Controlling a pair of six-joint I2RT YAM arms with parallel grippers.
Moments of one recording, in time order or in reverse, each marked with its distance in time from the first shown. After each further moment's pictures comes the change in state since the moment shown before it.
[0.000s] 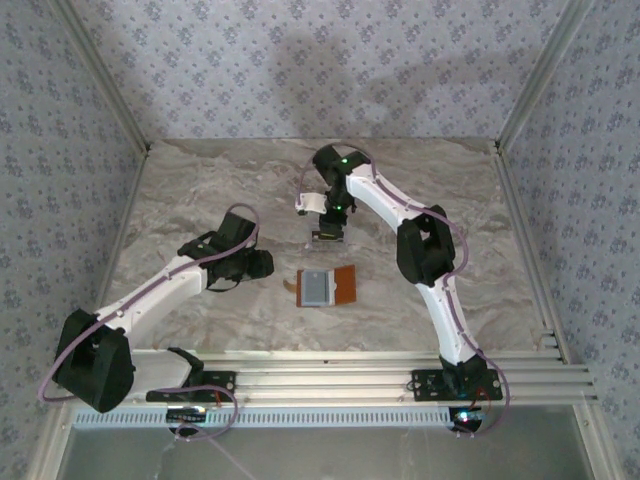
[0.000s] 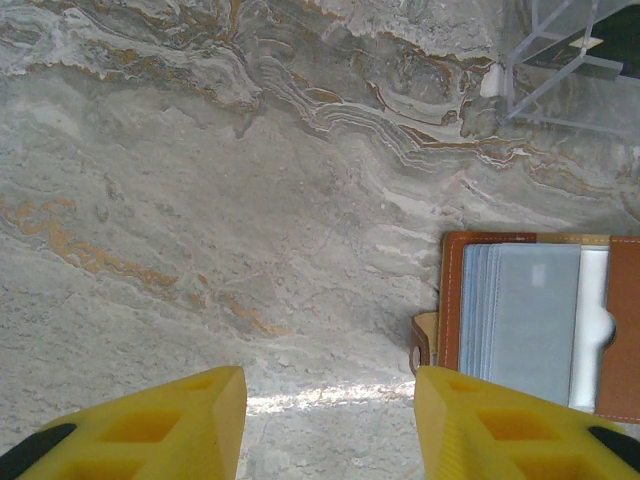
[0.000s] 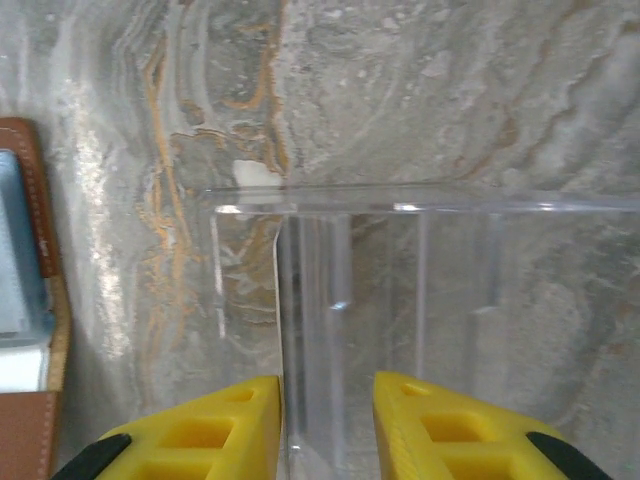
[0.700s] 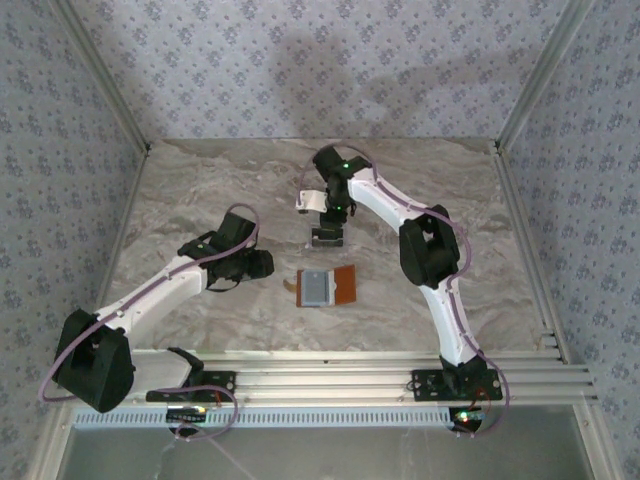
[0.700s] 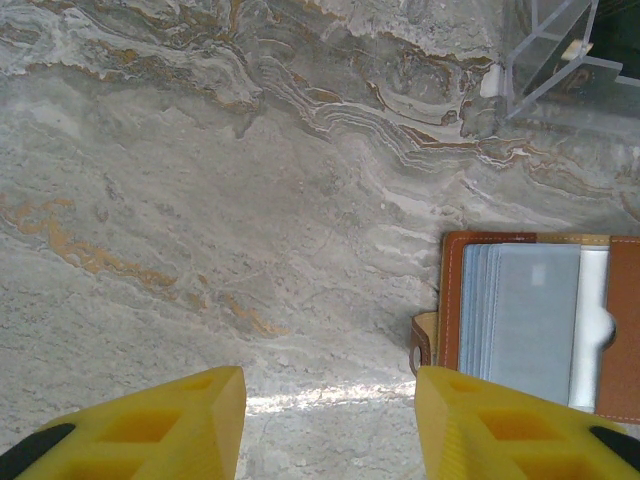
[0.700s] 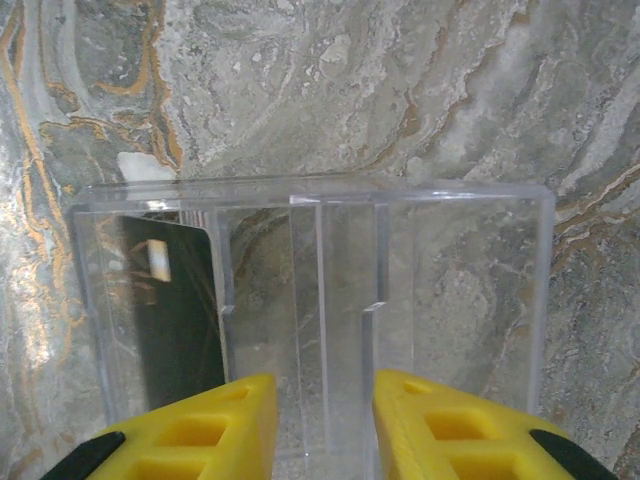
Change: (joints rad) left arm 0.000 0.000 0.000 0.000 0.000 0.000; right arm 0.005 -0.041 -0.111 0.176 0.095 -0.003
